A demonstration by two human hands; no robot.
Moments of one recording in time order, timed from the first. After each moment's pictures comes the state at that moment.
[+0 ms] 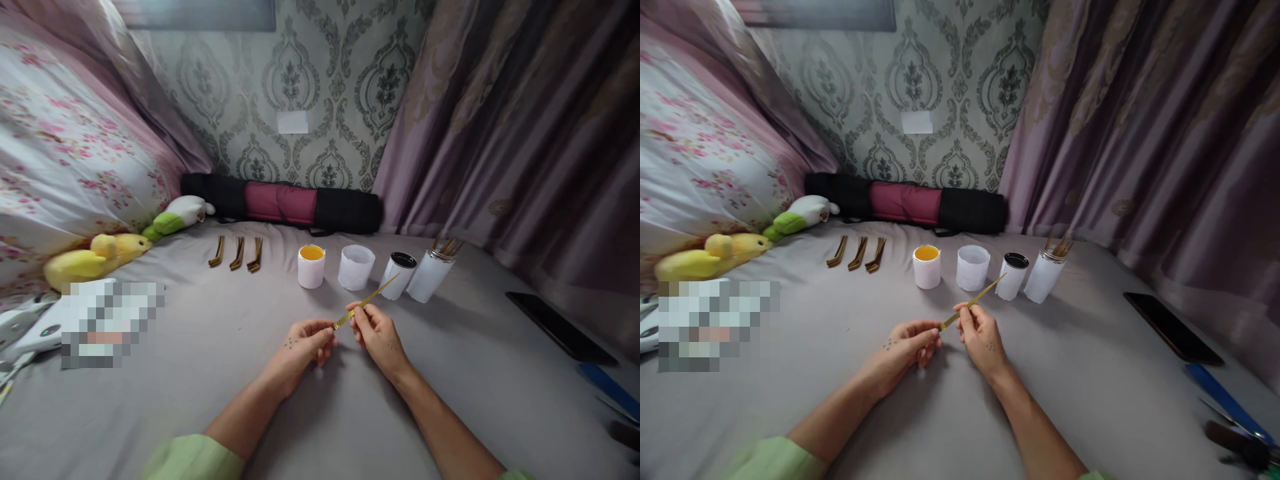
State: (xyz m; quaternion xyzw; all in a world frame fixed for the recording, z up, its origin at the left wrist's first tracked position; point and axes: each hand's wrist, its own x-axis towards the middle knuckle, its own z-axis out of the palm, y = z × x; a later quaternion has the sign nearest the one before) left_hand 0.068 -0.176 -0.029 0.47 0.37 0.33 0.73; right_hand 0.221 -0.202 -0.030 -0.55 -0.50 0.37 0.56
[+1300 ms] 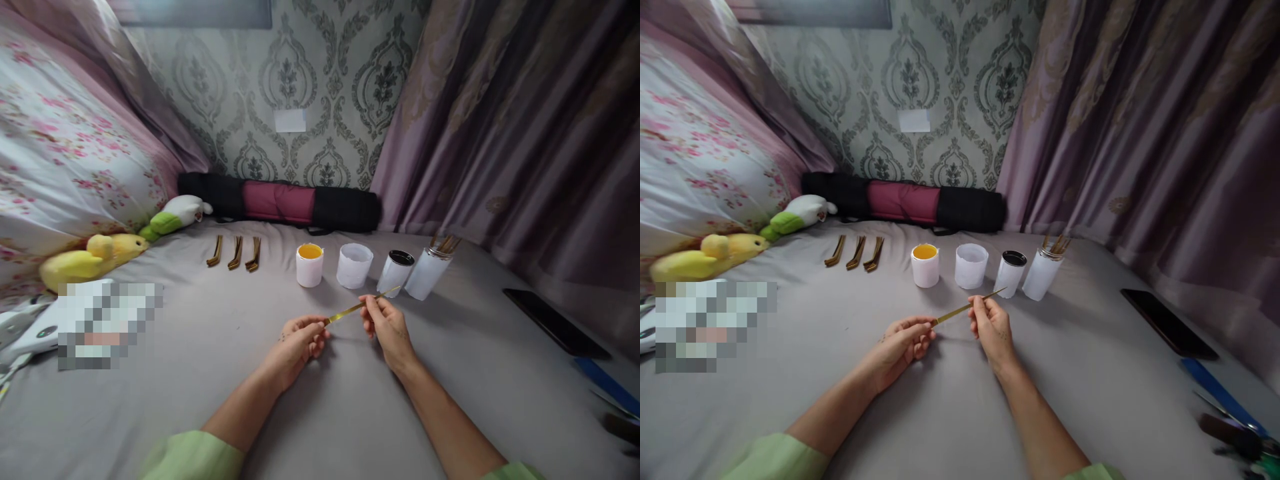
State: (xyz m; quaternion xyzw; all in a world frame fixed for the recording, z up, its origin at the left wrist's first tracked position) left_hand 0.066 -0.174 -0.022 0.35 0.41 0.36 0.76; right_hand 0.234 -0.197 -0.027 -0.55 -0.37 0.40 0.63
